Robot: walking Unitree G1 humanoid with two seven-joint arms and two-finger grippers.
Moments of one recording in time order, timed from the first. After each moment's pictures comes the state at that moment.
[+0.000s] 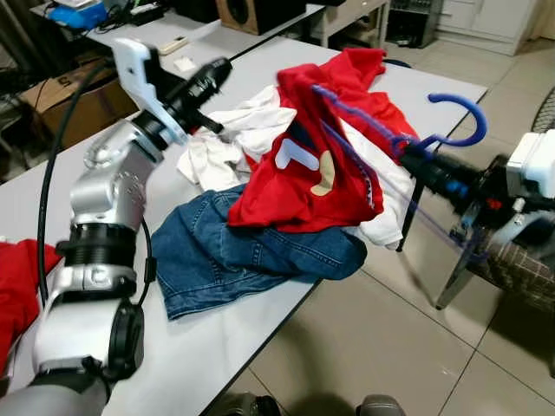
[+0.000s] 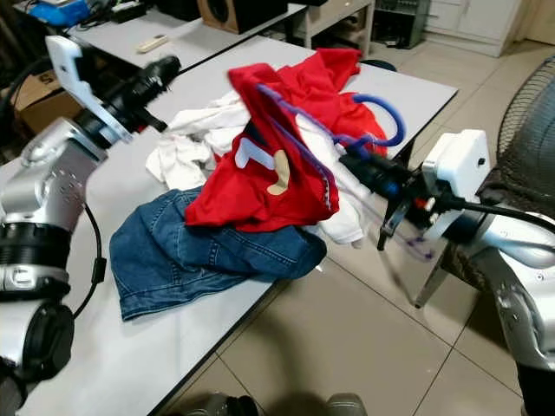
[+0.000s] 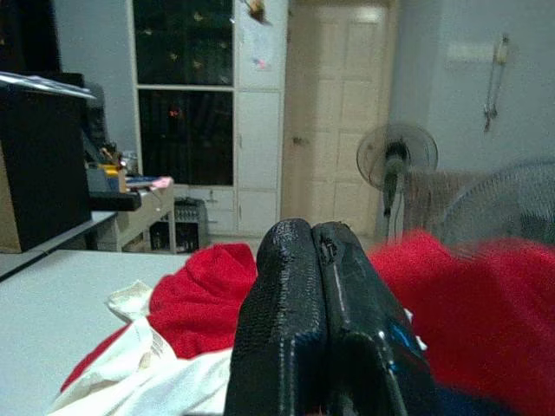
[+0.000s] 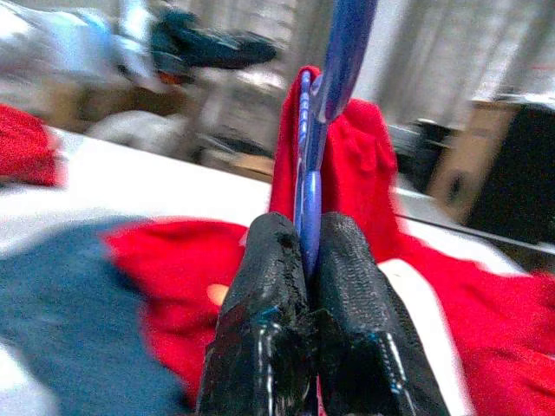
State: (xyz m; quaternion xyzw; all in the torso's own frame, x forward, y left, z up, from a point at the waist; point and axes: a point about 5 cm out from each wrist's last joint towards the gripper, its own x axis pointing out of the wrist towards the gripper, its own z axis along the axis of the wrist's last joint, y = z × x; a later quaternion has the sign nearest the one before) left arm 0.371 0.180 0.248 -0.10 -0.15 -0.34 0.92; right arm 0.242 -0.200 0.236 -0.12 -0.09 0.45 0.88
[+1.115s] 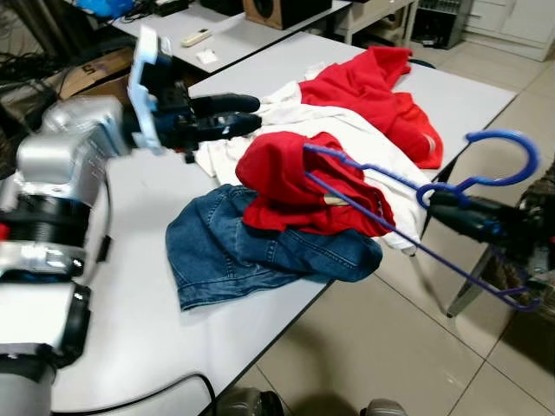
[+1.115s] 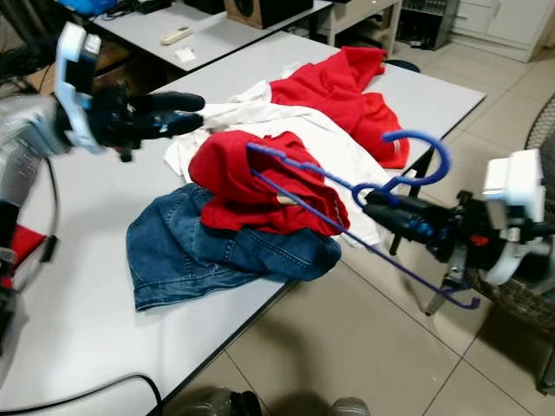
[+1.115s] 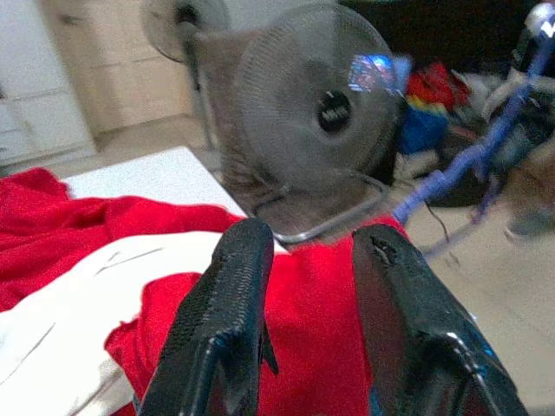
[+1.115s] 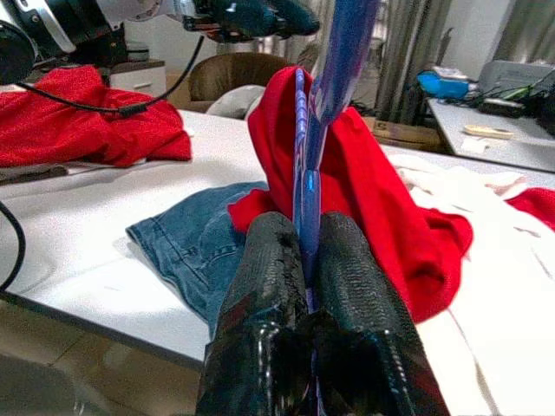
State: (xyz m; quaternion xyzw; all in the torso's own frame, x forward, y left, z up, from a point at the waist) left arm 0.343 0.177 0.273 0.04 -0.02 -0.63 0.78; right arm 0.208 -0.241 0.243 -0.09 0.00 0.50 0.86
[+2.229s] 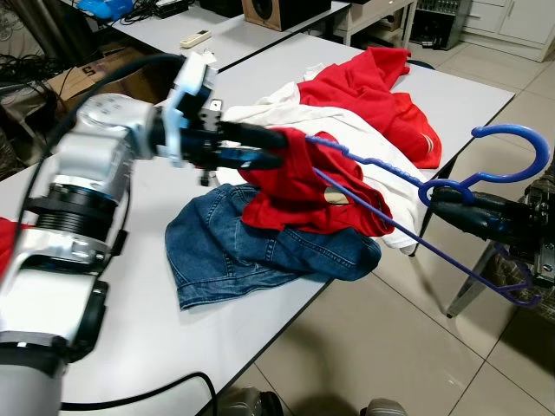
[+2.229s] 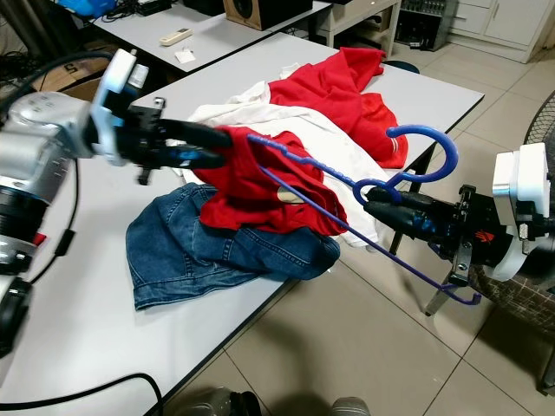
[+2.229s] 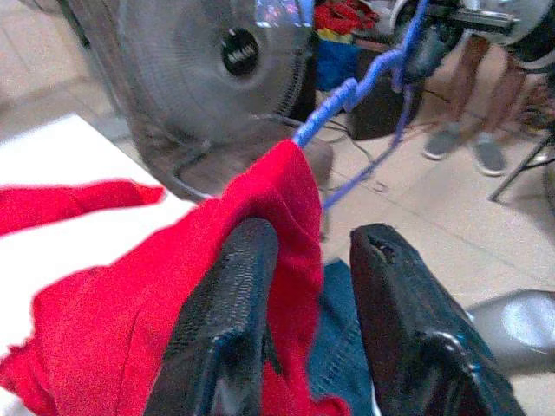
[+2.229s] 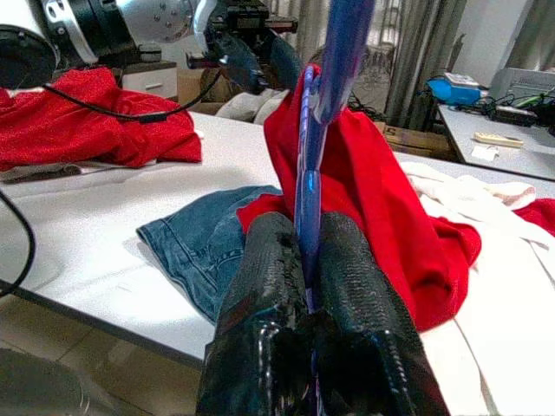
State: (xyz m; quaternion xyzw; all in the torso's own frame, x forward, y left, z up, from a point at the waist) left arm 0.343 0.157 0.258 0.10 0.02 -0.71 0.70; right arm 0.209 -0.240 0.247 -0.09 0.00 0.52 0.85
